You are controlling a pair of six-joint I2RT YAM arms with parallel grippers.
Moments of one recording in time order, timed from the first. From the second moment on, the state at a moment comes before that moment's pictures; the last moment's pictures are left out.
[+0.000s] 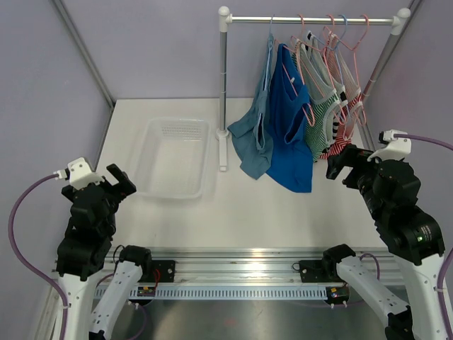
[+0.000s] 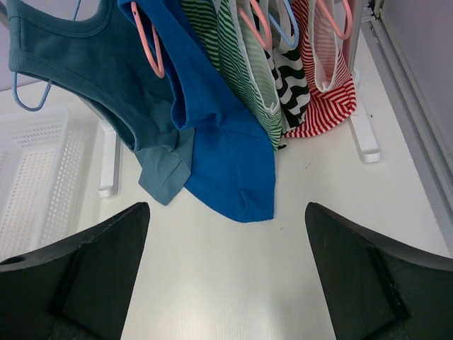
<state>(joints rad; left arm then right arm) -0.19 0.42 0.94 -0.81 -0.52 -0.35 0.34 0.67 1.26 -0.89 0.33 0.34</state>
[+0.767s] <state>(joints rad) -0.17 0.38 0.89 -0.78 -0.47 -0.35 0.39 1.45 1.93 -0.74 -0.04 0.41</state>
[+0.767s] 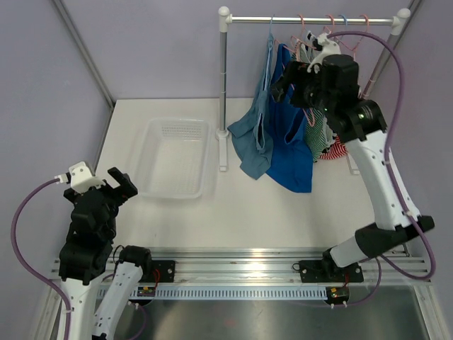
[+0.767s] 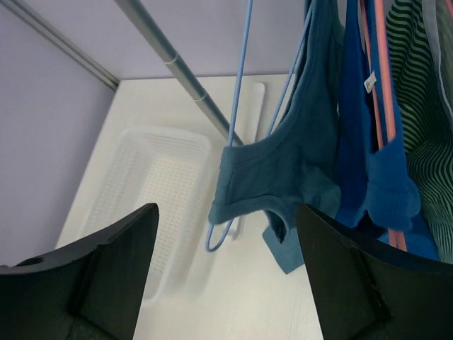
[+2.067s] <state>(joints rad) -0.17 0.40 0.89 -0.75 -0.37 -0.35 0.52 1.99 2.42 -0.82 0.48 0.22</state>
